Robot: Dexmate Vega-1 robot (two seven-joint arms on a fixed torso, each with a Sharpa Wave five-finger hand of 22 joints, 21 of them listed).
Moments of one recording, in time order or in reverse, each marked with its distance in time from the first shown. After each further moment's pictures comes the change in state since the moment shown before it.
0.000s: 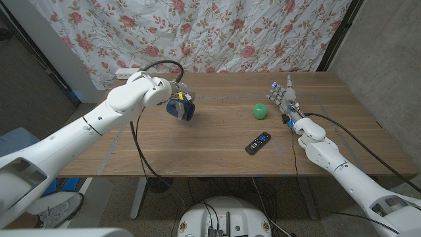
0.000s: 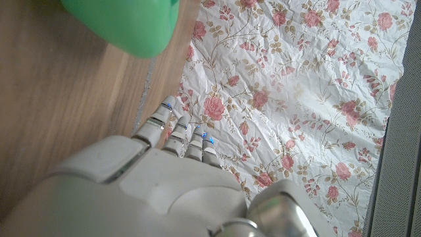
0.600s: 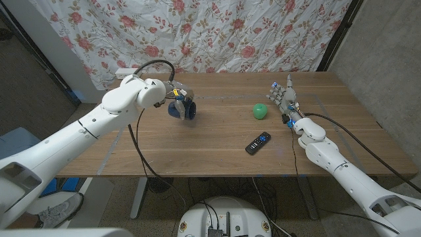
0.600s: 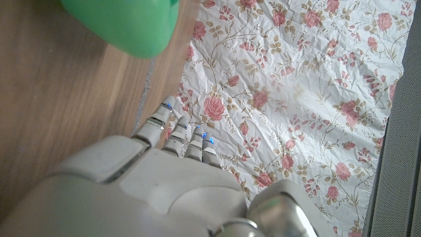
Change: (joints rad) left arm 0.051 0.021 -0.041 0.009 -0.167 0.114 0.115; left_hand 0.000 0.000 0.005 -0.005 -0.005 0.004 0.004 0.000 -0.002 0.002 0.002 0.000 0.000 0.000 0.000 -0.002 0.006 0.000 0.000 0.000 0.000; right arm 0.000 0.000 0.000 0.000 0.000 0.000 0.000; right_hand 0.000 0.000 -0.004 0.004 0.000 0.000 0.000 0.000 0.000 0.000 0.000 0.000 0.000 0.000 0.000 0.000 0.000 0.000 0.000 0.000 0.000
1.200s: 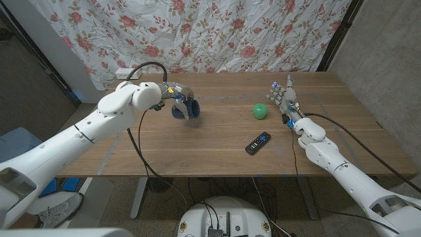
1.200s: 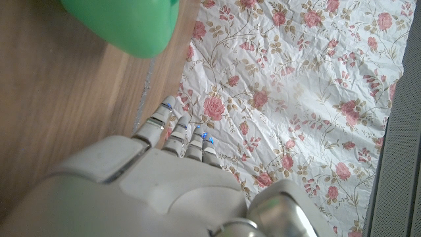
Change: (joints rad) left arm 0.050 0.018 -0.030 0.008 -0.206 0.097 0.138; left_hand 0.000 0.000 0.005 -0.005 0.005 0.000 0.000 0.000 -0.003 0.000 0.000 0.000 0.000 -0.007 -0.007 -0.012 -0.001 -0.009 -0.009 -0.001 0.000; right arm 0.000 0.000 0.000 0.000 0.000 0.000 0.000; right_hand 0.000 0.000 -0.003 -0.003 0.000 0.000 0.000 0.000 0.000 0.000 0.000 0.000 0.000 0.000 0.000 0.000 -0.002 0.000 0.000 0.000 0.000
